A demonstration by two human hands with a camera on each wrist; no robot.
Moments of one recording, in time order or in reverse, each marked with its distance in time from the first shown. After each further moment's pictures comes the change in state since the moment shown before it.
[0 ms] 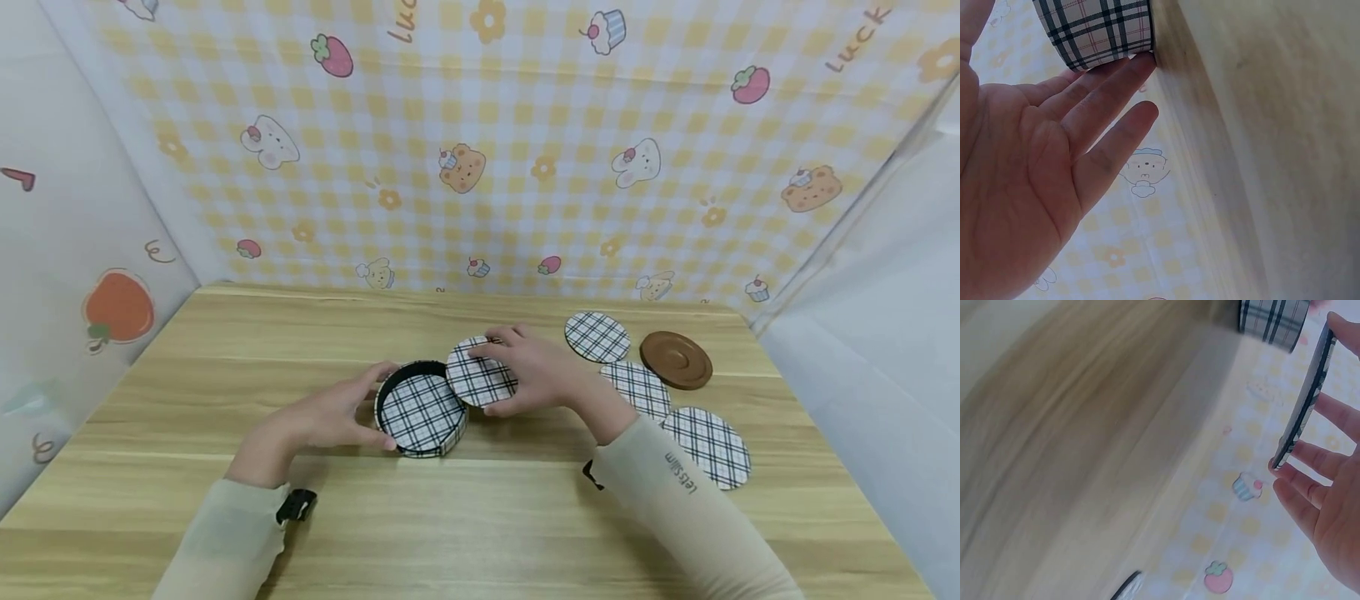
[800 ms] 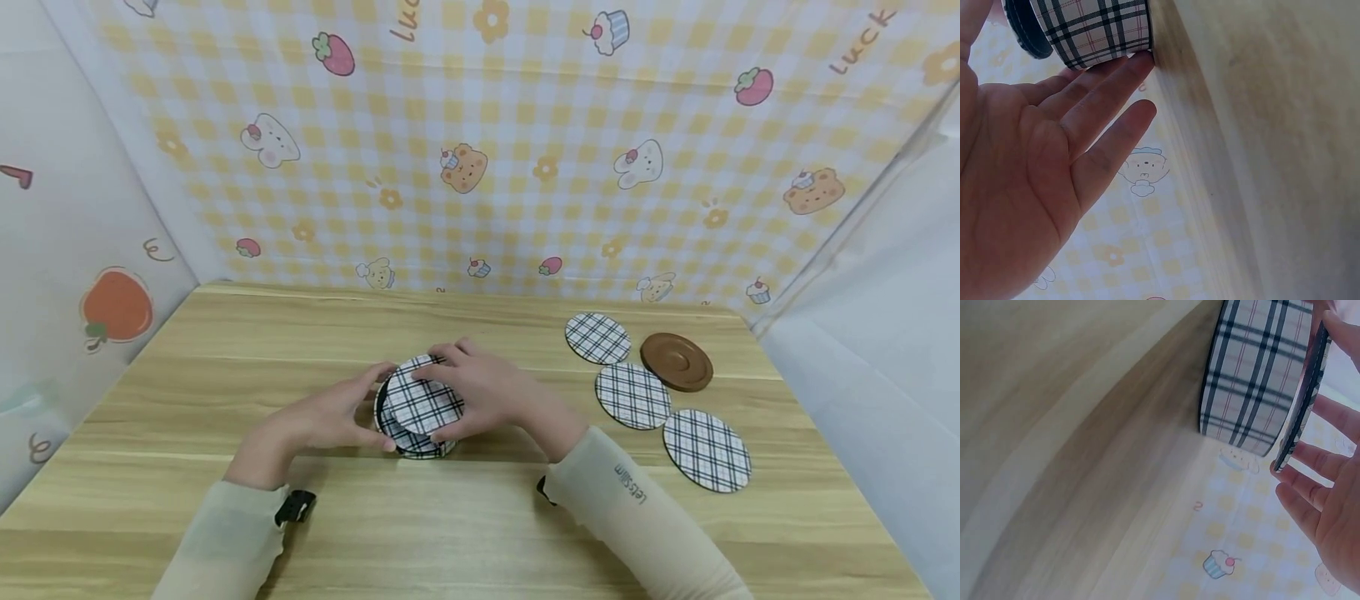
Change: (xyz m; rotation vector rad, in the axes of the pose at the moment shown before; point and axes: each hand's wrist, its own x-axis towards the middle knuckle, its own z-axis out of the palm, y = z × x) left_hand -0.001 0.001 -0.001 -0.010 -0.005 0.013; right_hand 0.032 -0.057 0.013 -0.028 -0.005 -0.118
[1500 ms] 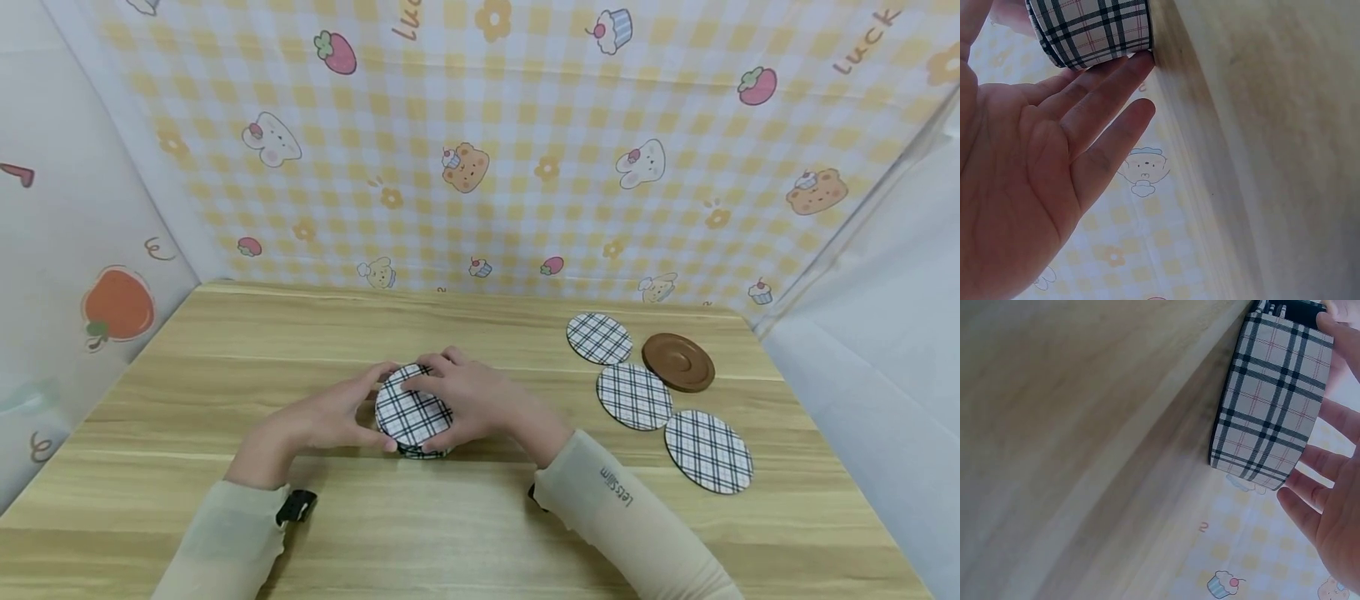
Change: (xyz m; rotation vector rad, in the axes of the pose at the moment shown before) left_hand -0.001 0.000 0.000 0.013 0.002 -0.001; right_hand 0.012 -0.008 0.016 -0.055 -0.038 -0.023
